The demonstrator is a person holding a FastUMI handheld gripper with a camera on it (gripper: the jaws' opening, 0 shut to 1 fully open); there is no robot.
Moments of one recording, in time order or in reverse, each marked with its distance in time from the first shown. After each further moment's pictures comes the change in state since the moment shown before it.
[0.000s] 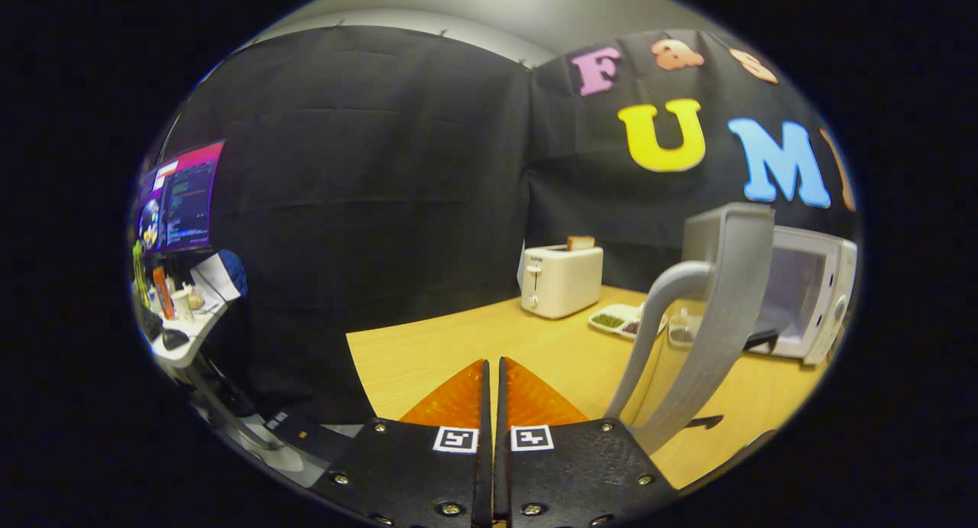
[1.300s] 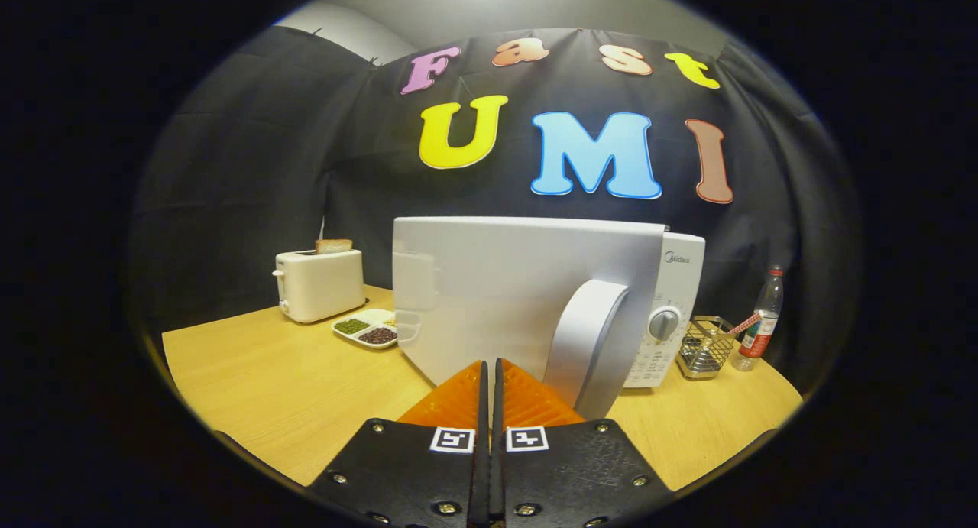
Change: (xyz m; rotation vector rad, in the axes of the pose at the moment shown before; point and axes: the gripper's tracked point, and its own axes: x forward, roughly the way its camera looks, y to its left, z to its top) arm -0.095 -0.311 0.023 -0.016 -0.080 -0.670
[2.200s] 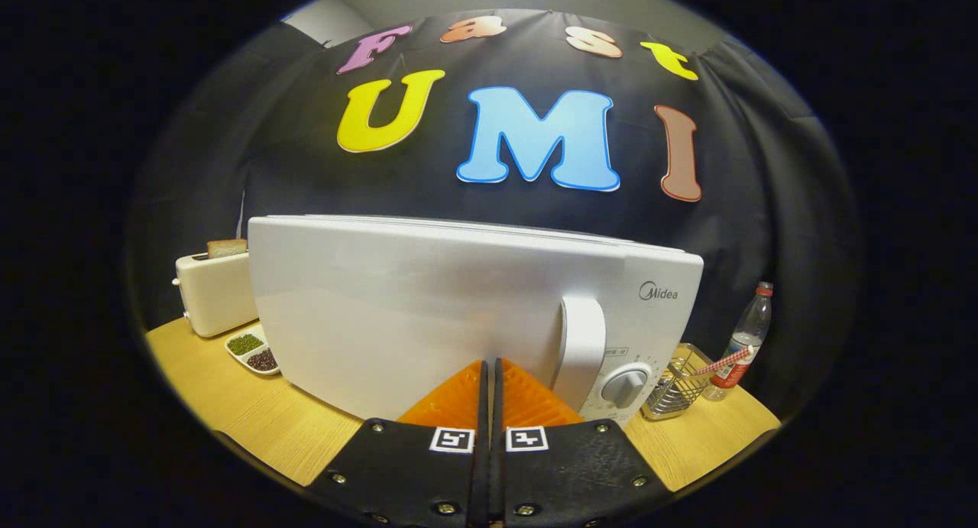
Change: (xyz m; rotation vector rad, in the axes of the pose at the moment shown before) arm 0.114 -0.090 0.022 0.026 0.048 -0.209
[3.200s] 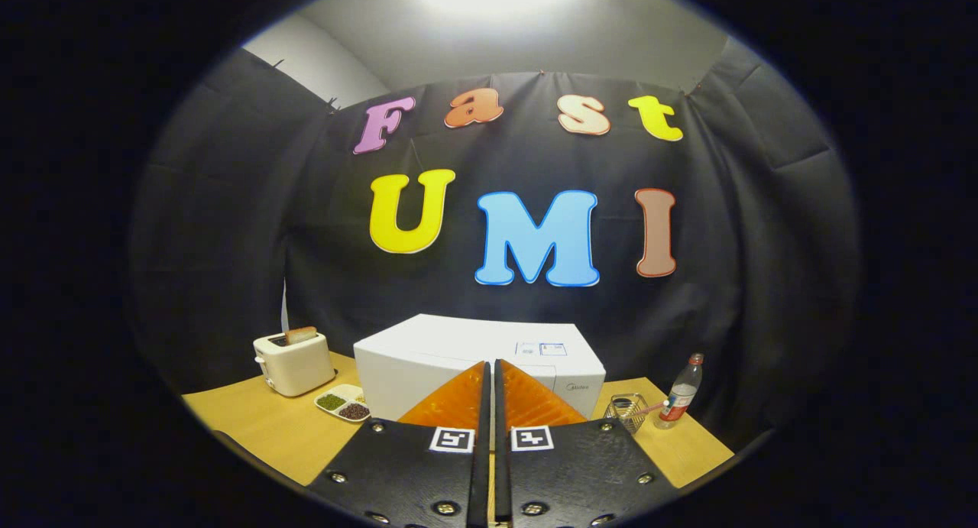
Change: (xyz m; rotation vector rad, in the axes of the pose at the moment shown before) arm -0.214 -0.002 0.177 0.030 -0.190 0.067
